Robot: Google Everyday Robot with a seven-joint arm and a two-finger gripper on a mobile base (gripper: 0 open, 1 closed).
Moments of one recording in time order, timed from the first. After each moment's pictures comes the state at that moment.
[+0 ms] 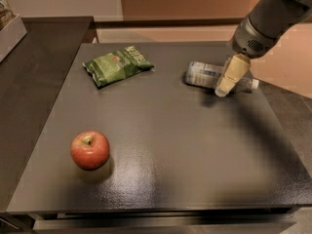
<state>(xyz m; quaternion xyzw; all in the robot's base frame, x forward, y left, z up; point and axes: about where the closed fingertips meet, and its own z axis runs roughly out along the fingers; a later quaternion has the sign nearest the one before) 0.599 -0.192 0.901 -0.57 0.80 0.04 0.20</state>
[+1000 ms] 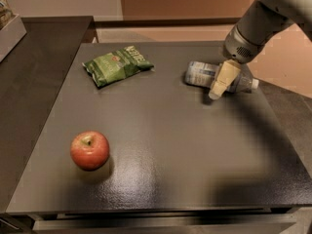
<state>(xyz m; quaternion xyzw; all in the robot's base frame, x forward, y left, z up) 0.626 -0.184 0.864 -0.58 0.79 0.06 0.19</state>
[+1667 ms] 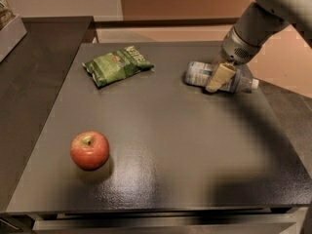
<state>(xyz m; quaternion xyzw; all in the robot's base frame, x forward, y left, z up) 0.628 -0.182 0.857 -0.58 0.79 0.06 0.18</state>
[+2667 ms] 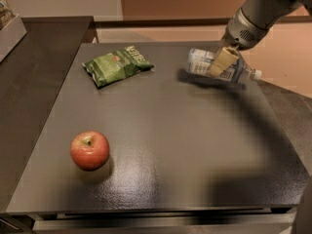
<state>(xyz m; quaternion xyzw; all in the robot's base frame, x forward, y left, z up) 0.632 -0.178 0.901 -0.57 0.79 0.08 0.20</state>
